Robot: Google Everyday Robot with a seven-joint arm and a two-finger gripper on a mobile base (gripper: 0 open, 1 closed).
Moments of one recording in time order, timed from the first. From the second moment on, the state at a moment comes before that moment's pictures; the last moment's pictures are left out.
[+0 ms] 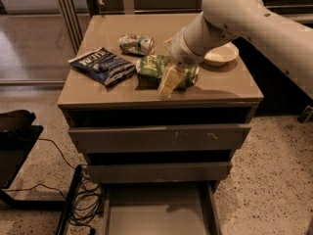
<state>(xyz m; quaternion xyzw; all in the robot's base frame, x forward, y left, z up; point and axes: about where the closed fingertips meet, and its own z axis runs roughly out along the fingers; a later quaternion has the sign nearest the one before) 0.653 -0.030 0.857 -0.66 0.67 0.09 0.32</state>
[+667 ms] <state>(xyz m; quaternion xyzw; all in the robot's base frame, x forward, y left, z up) 0.662 -0.025 0.832 -0.66 0.68 0.09 0.30</state>
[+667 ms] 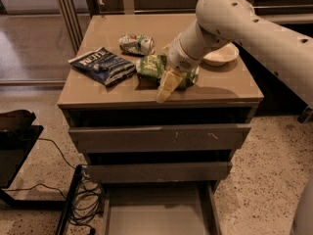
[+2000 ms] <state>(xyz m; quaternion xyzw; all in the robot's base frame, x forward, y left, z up) 0.662 -0.025 0.832 -0.66 0.68 0.09 0.30</state>
